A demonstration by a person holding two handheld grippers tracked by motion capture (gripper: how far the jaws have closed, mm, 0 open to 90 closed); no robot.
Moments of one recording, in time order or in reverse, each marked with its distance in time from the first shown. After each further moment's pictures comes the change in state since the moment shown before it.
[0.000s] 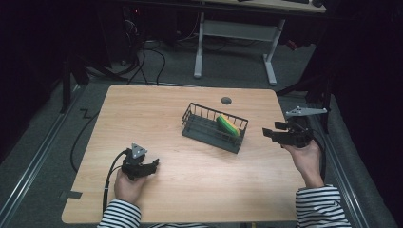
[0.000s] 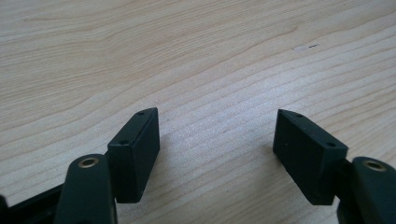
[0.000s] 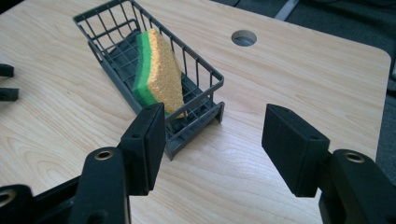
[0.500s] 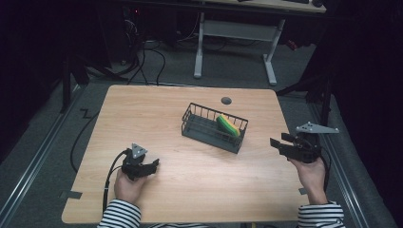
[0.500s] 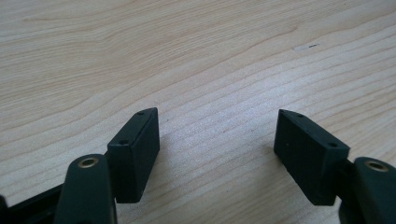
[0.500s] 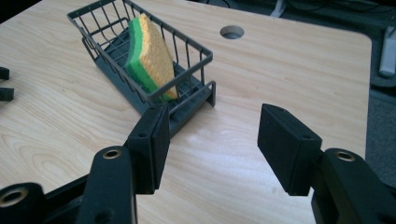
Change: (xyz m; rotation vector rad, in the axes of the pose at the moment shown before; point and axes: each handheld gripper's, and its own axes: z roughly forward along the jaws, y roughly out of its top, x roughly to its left) left arm 0.000 0.000 0.000 0.001 0.000 0.002; right arm -0.002 -0.047 -0.013 -0.063 -0.034 0.058
